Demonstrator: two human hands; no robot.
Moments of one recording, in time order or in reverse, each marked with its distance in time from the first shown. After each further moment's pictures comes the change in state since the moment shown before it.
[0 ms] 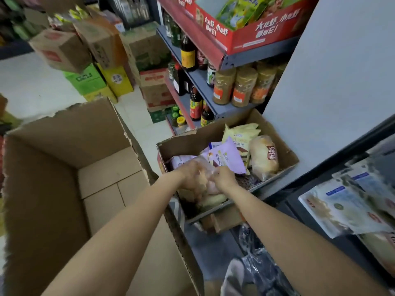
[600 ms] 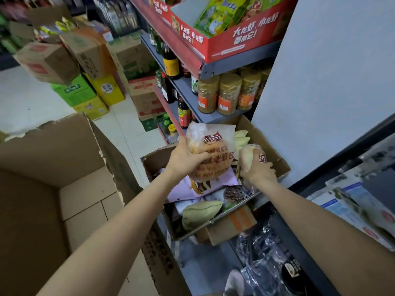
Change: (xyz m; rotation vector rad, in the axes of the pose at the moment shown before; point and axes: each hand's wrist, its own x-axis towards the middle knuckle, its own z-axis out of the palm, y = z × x) left_hand 0.010 0.049 -0.050 -0.889 0.618 0.079; right_hand 0.046 0.069 -0.099 -0.304 0.233 0.296
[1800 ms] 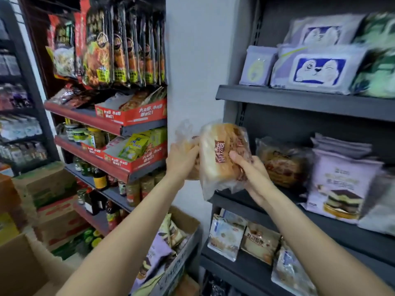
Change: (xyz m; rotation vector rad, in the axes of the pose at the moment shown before) left_hand -0.217 0.256 -0.020 -0.260 -0.102 0.578; right_hand -0.339 0.080 -0.231 1.502 0.478 -0.524
